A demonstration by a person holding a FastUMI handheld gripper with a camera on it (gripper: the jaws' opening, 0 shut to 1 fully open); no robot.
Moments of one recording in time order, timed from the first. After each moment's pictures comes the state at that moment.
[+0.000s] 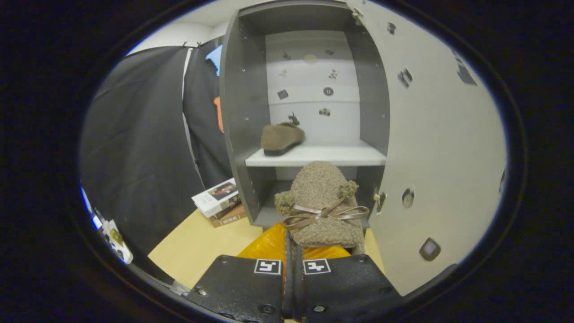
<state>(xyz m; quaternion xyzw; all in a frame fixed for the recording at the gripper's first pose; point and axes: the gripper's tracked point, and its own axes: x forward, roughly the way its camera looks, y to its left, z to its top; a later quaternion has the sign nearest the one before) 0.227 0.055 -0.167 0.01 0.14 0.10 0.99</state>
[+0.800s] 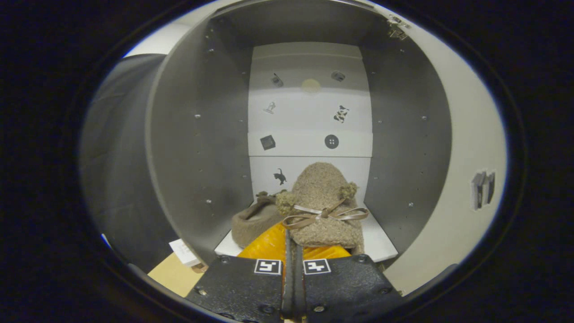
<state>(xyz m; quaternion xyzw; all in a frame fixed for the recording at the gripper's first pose) 0.418 0.061 -0.050 0.00 0.09 0.06 0.99</state>
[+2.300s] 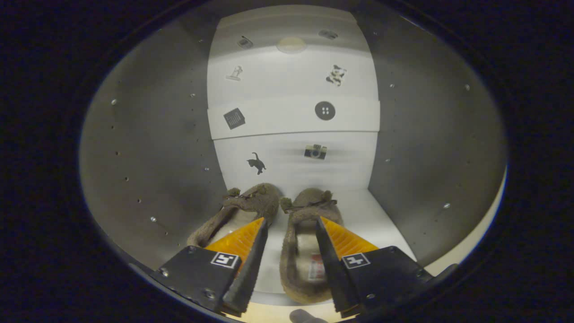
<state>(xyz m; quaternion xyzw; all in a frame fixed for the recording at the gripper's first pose) 0.475 0.048 -0.058 0.02 0.16 0.02 0.99</state>
